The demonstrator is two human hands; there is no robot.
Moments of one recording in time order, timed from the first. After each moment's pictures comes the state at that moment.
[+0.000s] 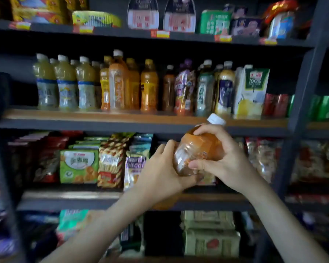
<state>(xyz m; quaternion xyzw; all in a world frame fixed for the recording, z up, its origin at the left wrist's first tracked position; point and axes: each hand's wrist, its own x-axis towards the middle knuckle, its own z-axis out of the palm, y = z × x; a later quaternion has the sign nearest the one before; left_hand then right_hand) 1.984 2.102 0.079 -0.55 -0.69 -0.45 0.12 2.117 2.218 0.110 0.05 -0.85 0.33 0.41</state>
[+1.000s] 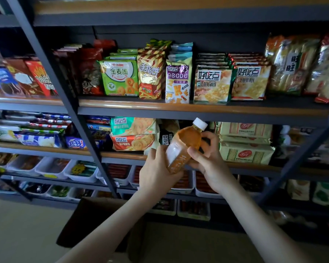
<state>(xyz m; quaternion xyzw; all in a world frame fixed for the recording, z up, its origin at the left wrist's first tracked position) 1.983 1.976 -0.126 -0.33 -0.88 -0.35 0.06 2.067 2.107 -0.107 -0.09 -0.58 0.78 0.22</state>
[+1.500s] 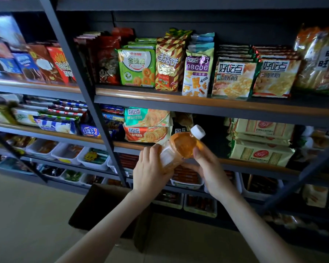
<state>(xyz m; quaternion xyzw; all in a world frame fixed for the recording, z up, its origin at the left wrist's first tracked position) 1.955 1.937 -0.168 -0.34 -0.86 -0.29 0.24 2.043 2.081 -0.141 -0.10 -0.61 0.77 0.17</state>
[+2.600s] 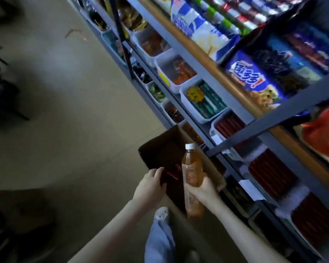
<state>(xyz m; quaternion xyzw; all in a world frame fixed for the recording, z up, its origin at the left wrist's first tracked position) 1.767 1.646 -0.463 0.07 -0.92 -0.29 -0.26 1.742 1.841 -0.483 -0.19 -0.78 0.46 -0.38</state>
